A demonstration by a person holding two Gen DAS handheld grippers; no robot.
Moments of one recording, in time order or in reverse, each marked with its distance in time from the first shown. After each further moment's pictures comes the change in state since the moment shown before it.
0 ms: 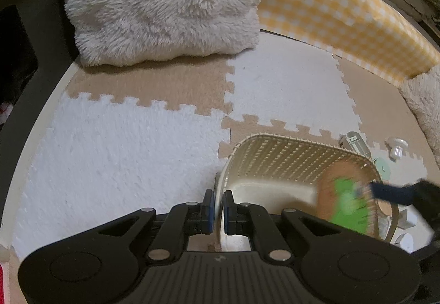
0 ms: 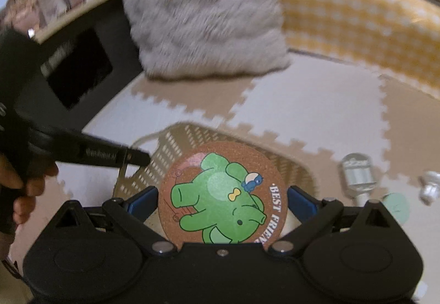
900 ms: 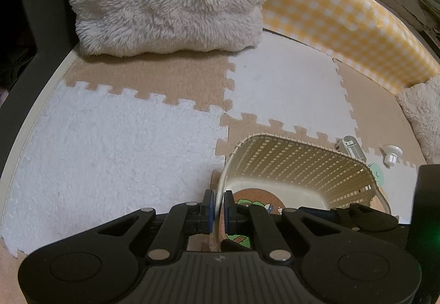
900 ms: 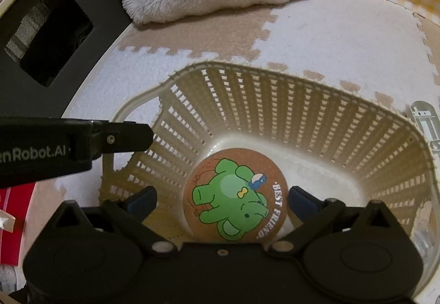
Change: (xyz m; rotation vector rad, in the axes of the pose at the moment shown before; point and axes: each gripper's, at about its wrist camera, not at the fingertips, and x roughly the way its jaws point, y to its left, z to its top) left arm 0.004 0.009 0.001 -0.046 0.017 -0.041; right arm 0.082 0.019 0.003 0.119 0.200 0.013
